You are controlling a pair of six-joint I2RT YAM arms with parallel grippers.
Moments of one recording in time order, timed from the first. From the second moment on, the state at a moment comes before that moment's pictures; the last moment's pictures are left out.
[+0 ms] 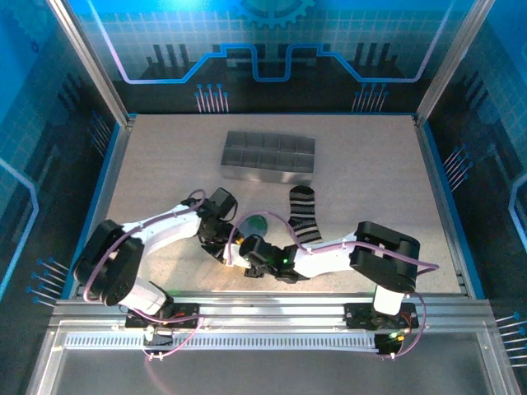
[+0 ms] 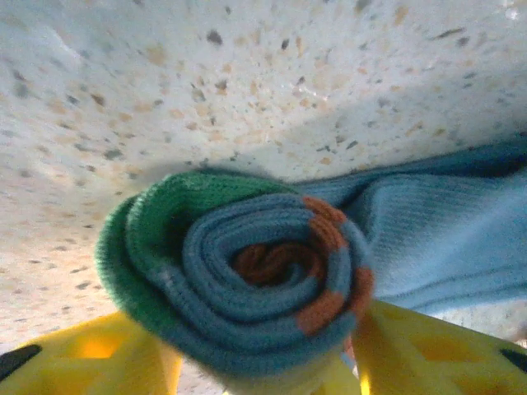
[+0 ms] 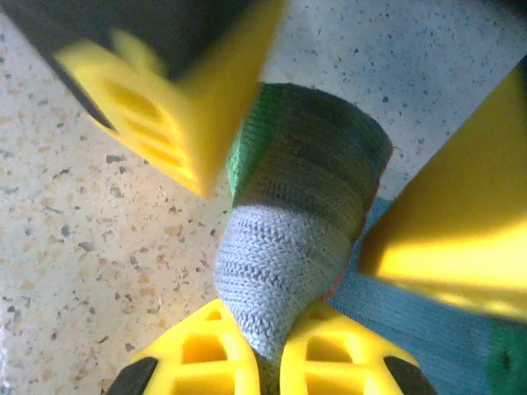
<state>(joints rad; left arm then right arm) -0.53 1.46 0.79 -0.73 0.29 -1.52 1.19 1.76 0.82 0.11 0.20 -0.31</state>
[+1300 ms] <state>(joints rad) -0.51 1.53 0.72 -0.50 0.35 -1.42 0.97 1.65 0.64 0.23 -0.24 -0.08</state>
